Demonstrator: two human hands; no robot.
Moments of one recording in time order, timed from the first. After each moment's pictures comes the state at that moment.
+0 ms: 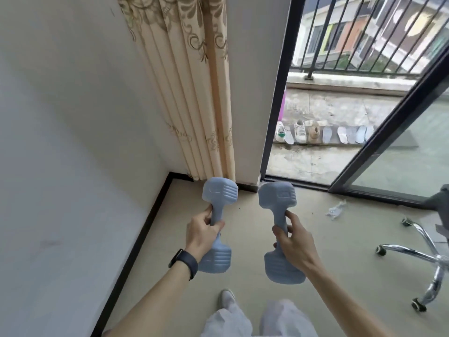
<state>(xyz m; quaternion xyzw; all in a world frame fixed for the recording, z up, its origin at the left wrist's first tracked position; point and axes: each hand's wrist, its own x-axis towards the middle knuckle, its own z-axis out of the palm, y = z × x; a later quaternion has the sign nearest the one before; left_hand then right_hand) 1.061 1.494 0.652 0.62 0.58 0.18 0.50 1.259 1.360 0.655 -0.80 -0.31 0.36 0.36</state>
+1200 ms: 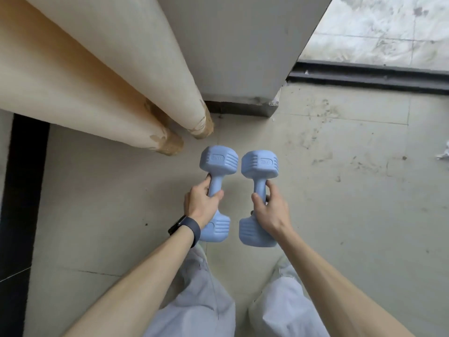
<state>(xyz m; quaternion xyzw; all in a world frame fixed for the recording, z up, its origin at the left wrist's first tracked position) 1.280 1.806 -0.075 0.59 0.63 -0.08 0.50 1.413 1.685 -0.094 -0.83 -0.13 0.49 0.26</state>
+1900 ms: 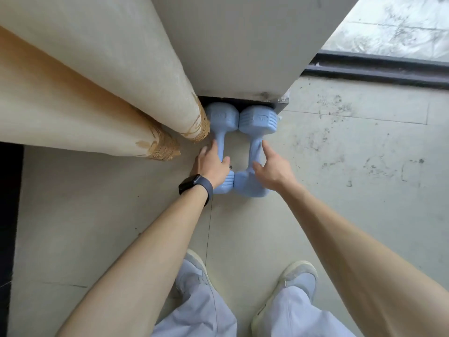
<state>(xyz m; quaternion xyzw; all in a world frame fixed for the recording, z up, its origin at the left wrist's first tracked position) 1.341 1.883 -0.146 0.70 0.56 -0.17 0.41 1.473 1.785 -0.146 -0.84 -0.26 0.47 0.09</state>
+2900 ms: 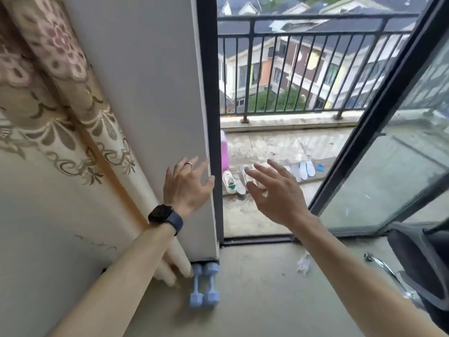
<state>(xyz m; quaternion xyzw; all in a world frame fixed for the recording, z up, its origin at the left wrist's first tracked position) 1.416 1.818 0.766 0.92 0.35 0.15 0.08 1.566 1.638 0.764 -0.84 -0.49 -0.04 0.24</state>
